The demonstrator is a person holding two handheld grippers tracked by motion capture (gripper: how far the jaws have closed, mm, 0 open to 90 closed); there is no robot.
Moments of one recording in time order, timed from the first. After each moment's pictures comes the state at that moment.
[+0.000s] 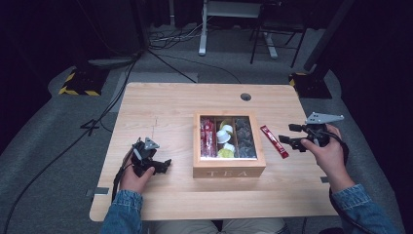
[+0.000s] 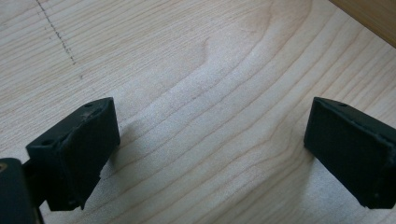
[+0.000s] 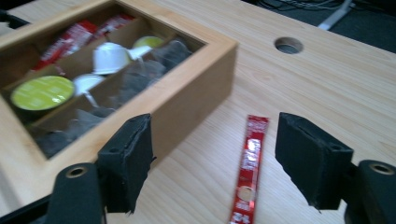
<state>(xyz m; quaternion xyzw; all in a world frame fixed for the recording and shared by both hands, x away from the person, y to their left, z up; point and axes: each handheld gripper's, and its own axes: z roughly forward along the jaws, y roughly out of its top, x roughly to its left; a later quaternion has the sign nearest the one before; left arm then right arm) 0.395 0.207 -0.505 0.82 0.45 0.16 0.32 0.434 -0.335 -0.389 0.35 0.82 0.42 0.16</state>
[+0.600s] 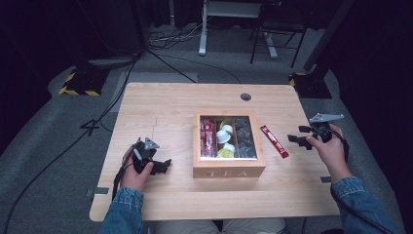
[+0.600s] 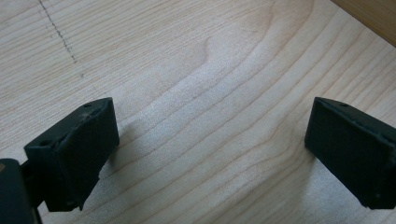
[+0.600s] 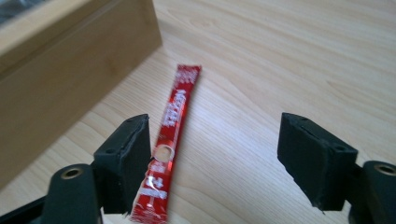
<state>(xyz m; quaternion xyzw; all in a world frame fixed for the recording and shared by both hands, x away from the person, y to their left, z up) 0.395 0.207 -0.505 0.82 0.45 0.16 0.32 0.475 -0.385 -0.438 0.40 0.82 0.37 0.16</state>
